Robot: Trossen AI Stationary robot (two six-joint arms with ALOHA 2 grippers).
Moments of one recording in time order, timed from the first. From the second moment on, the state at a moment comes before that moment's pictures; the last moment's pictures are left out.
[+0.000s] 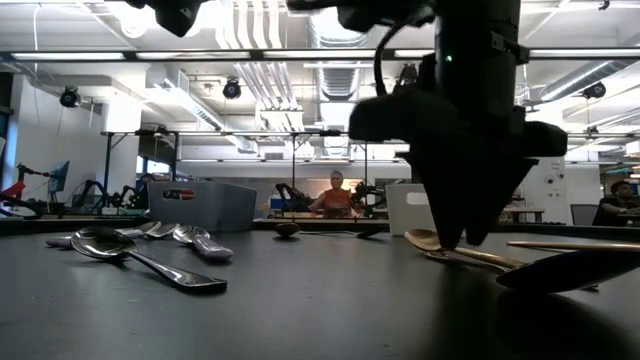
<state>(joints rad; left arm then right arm) -0.08 0.81 0.76 -0.27 0.04 0.10 0.36 2.05 1.47 -0.96 0.10 1.37</state>
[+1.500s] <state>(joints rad) -0.08 0.75 0.76 -0.23 0.04 0.05 0.36 2.02 1.36 -0.87 0.15 1.34</state>
